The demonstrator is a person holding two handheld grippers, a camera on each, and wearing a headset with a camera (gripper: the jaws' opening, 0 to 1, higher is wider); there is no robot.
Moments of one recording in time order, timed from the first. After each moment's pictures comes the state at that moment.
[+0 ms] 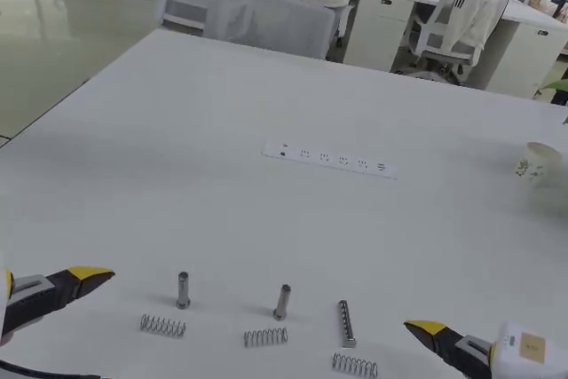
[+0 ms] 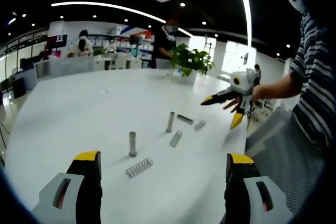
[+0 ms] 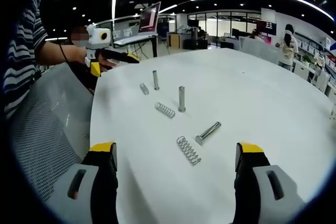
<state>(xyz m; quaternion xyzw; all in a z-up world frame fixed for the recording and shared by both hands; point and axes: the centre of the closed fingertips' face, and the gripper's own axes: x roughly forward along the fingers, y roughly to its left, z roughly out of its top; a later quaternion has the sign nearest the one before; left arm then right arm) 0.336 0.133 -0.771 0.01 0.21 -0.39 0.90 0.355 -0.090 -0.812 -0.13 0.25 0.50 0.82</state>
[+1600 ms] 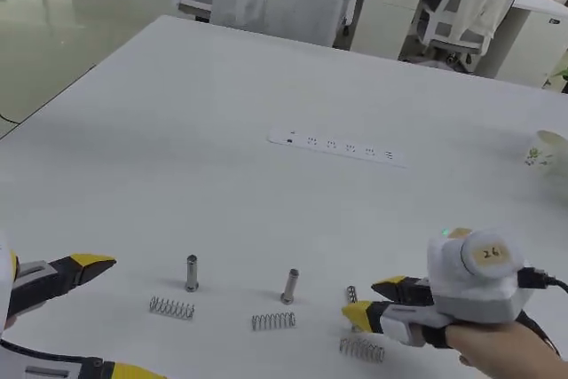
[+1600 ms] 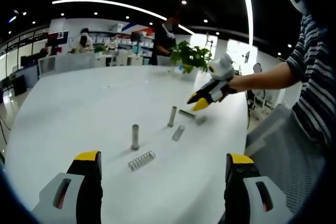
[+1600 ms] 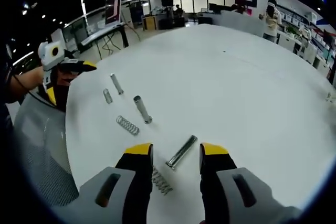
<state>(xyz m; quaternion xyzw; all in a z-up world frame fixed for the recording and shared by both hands) 0.332 0.141 -0.779 0.01 0.22 -0.39 0.90 0.433 -0.075 -0.826 -0.10 0.37 0.39 0.84</state>
